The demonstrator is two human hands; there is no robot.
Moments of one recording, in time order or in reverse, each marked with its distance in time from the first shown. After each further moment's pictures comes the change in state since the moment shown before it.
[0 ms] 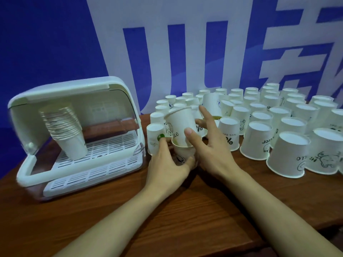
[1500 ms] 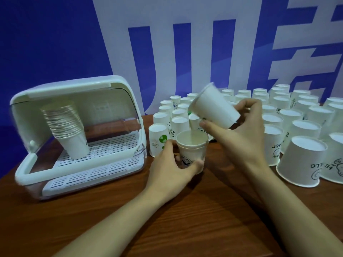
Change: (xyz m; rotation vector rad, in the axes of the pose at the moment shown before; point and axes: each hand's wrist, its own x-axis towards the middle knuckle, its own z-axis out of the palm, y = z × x) left_hand 0.005 -0.004 0.002 0.048 -0.046 0.036; right_hand 0.011 -0.026 -0.033 0.058 0.405 -0.016
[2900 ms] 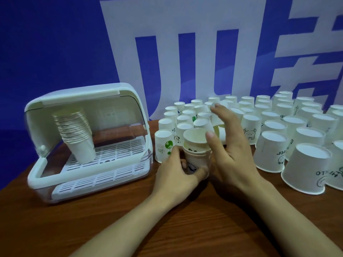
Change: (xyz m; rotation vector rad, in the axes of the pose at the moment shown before) left_hand -0.001 0.001 0.001 -0.034 0.005 -0.016; right_hand -0.013 0.018 0.009 -0.147 -0.256 -0.384
